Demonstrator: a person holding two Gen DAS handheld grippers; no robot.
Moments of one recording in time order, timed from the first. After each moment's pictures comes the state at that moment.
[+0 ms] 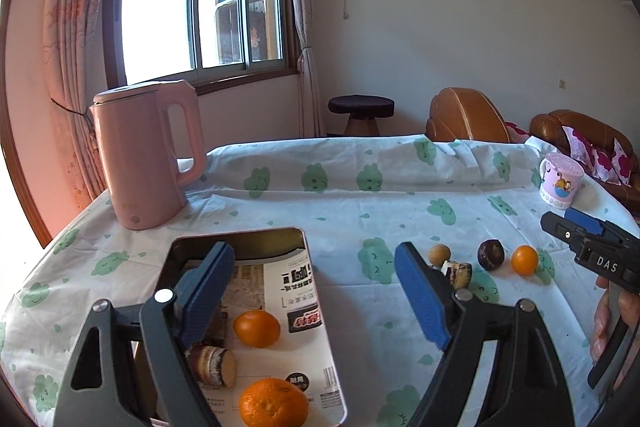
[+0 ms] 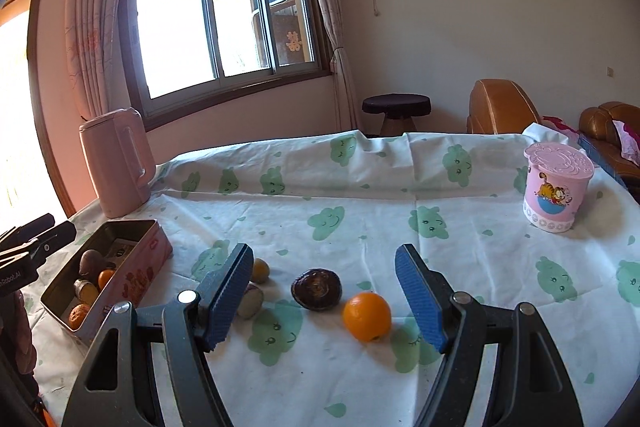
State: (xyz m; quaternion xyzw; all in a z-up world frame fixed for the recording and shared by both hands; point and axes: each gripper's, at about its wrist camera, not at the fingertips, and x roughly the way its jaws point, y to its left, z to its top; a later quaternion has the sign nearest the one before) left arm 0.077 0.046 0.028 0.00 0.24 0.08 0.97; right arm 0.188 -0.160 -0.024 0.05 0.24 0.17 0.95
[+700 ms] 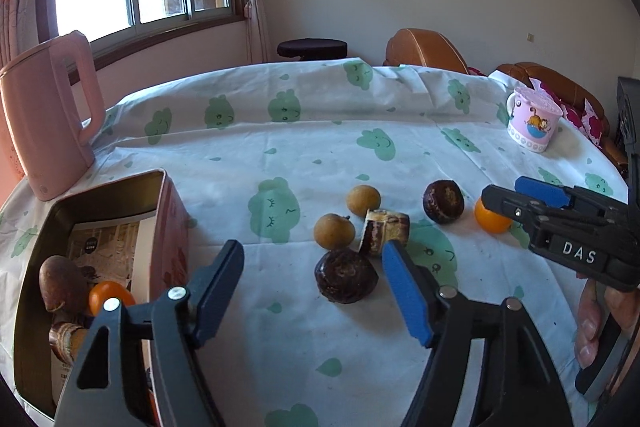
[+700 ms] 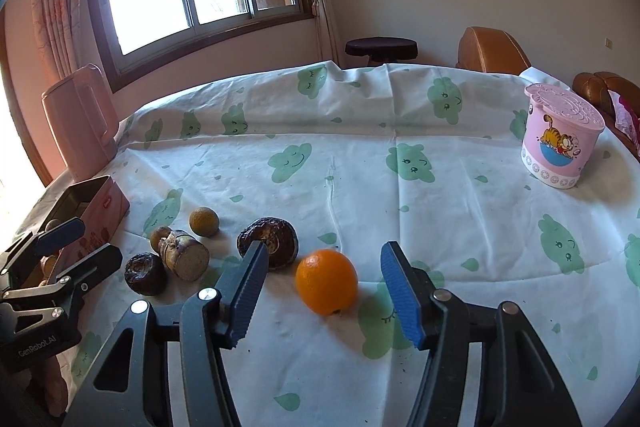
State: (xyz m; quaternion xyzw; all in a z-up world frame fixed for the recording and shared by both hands) left arm 0.130 -0.017 -0.031 0.00 0.35 -0.01 0.94; right arm 0.225 -0.155 -0.059 0.02 0.35 0.16 0.92
